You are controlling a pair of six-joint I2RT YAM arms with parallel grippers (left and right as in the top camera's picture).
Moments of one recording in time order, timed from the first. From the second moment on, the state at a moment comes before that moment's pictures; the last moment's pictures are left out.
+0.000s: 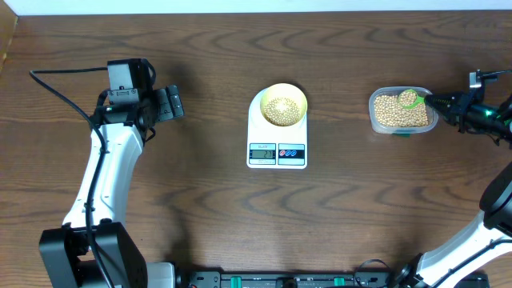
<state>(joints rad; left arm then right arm) 0.09 1.55 1.15 -0.55 -0.04 -0.15 -0.57 2.04 1.38 -0.70 -1.15 0.05</state>
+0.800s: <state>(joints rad) 0.09 1.55 1.15 -0.55 -0.04 -0.15 -0.49 2.04 1.38 -0.57 -1.28 0.13</state>
